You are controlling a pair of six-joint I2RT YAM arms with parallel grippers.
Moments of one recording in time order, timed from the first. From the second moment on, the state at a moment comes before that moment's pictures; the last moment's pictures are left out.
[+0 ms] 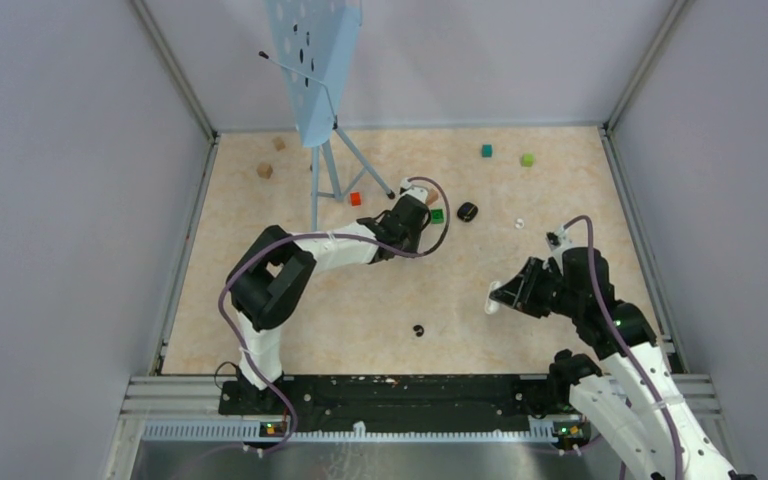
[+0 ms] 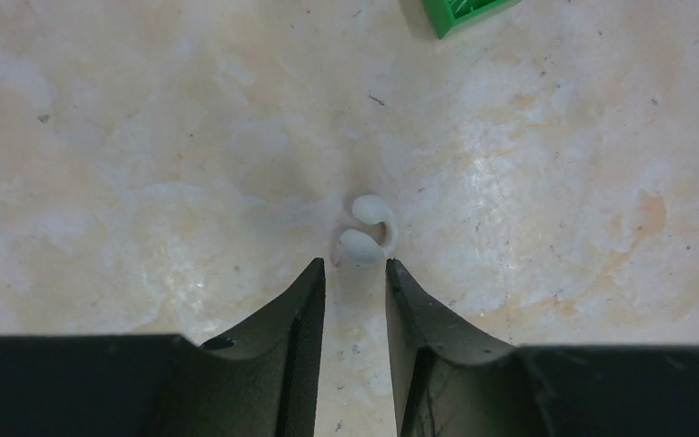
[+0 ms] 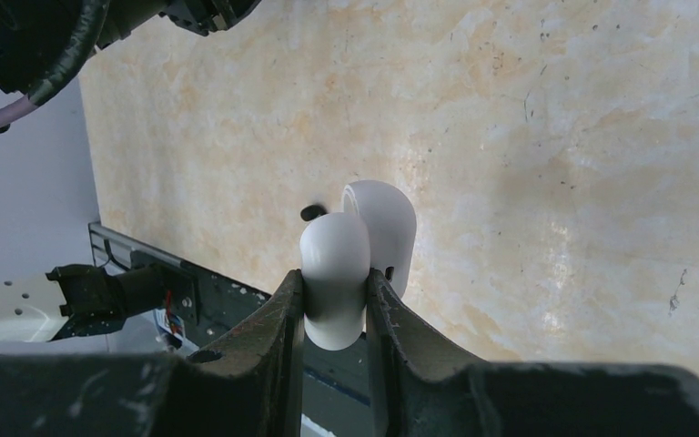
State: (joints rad) left arm -0.78 1.92 1.23 -0.15 -0.24 -0.42; right arm 0.30 0.56 0.61 -0.74 -0.32 0.68
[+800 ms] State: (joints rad) left arm -0.89 2.09 1.45 -0.29 -0.39 -0.02; right arm 0.30 0.57 0.59 -0.70 -0.36 0.70
